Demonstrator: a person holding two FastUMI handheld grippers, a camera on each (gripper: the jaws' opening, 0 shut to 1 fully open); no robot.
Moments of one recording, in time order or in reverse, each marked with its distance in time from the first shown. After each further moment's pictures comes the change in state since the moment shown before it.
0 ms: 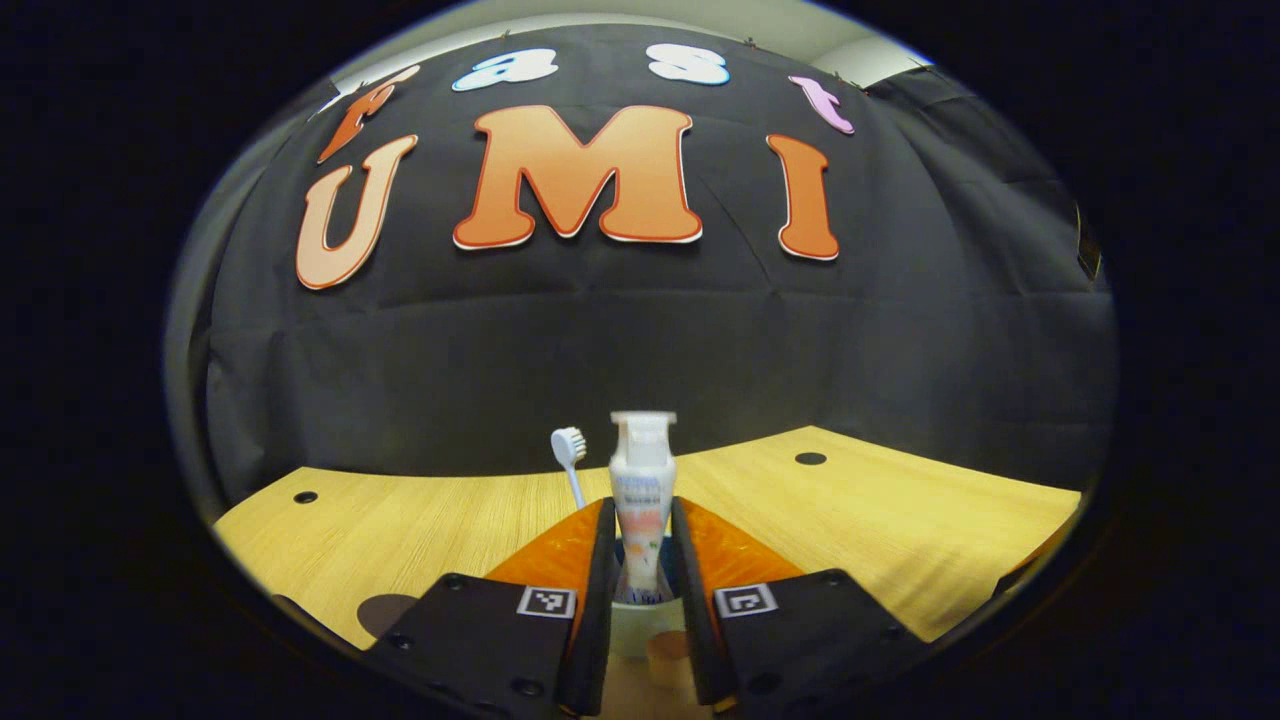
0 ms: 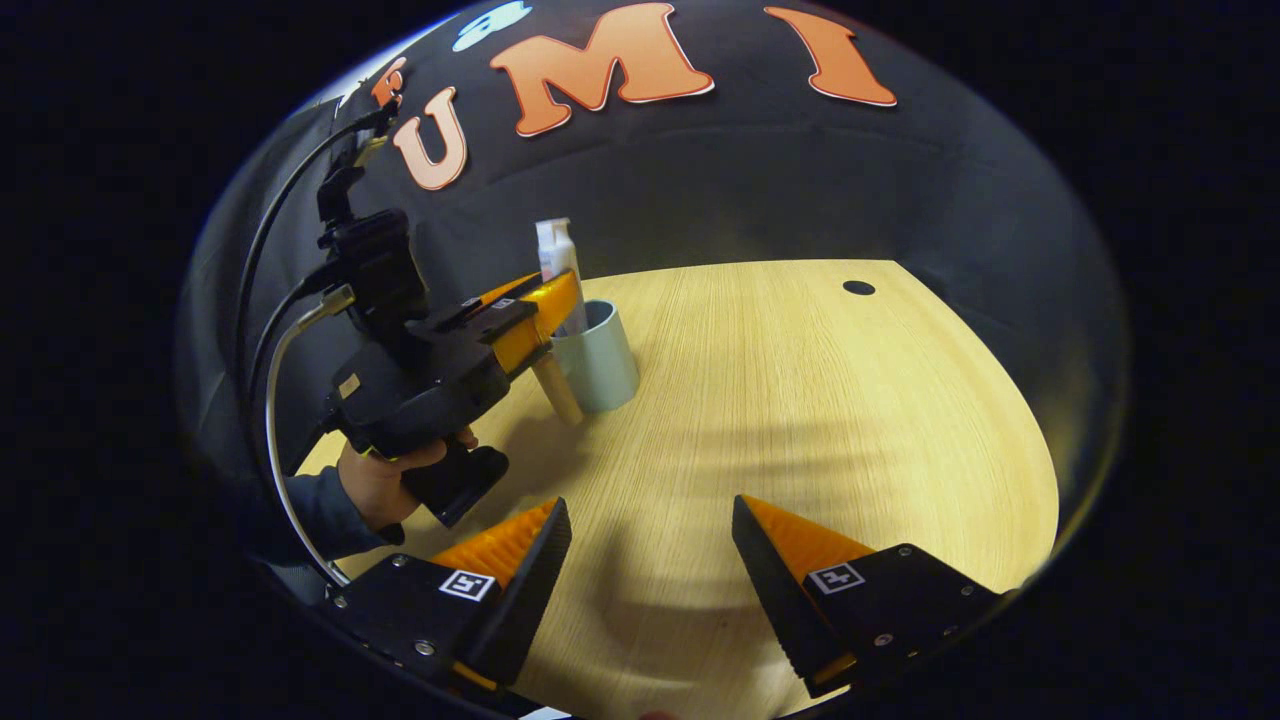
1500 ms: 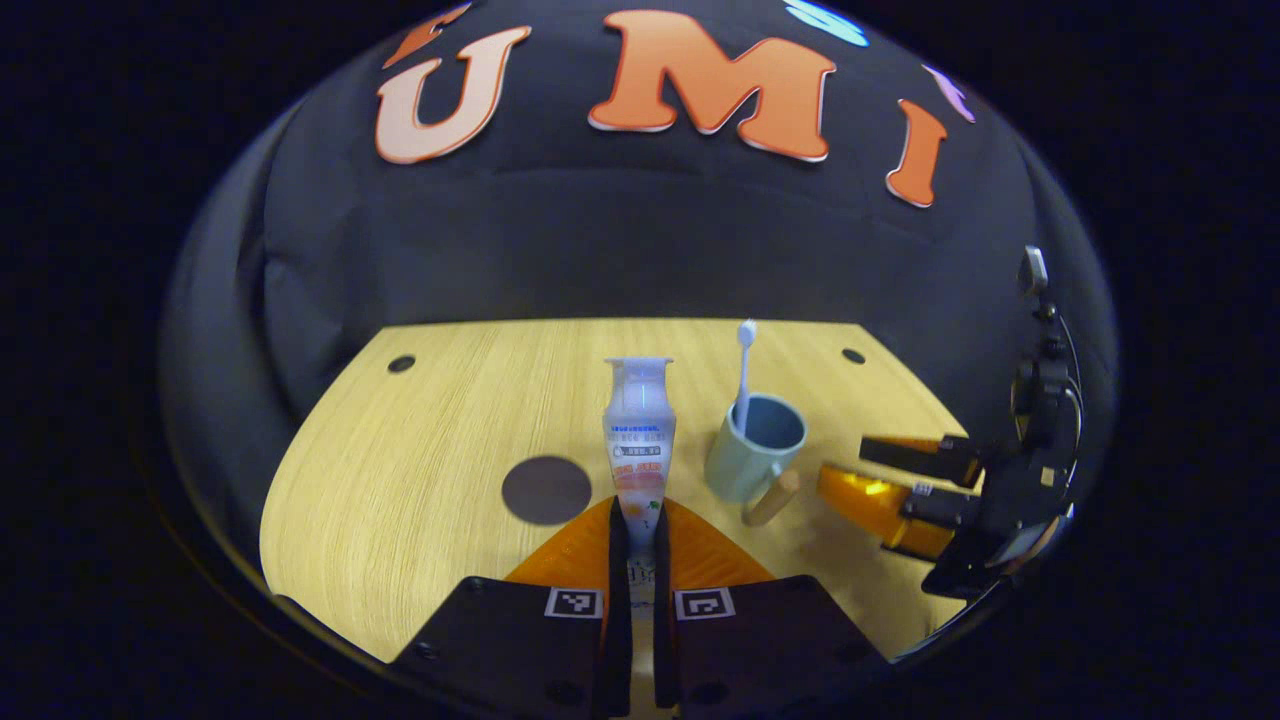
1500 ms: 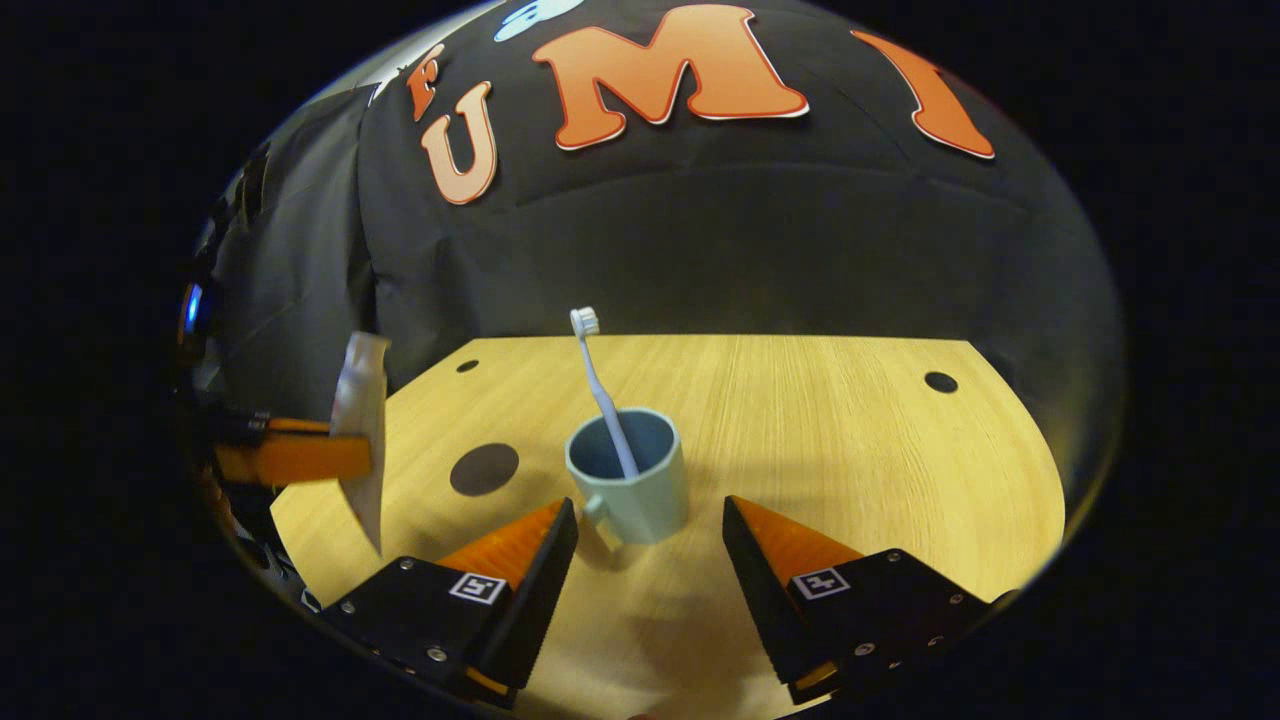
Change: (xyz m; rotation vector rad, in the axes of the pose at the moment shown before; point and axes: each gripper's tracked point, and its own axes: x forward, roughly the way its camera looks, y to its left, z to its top) left arm -0.158 0.071 -0.019 -0.160 0.493 0.065; right arm 0.091 0.038 0.082 -0.097 -0.094 0.055
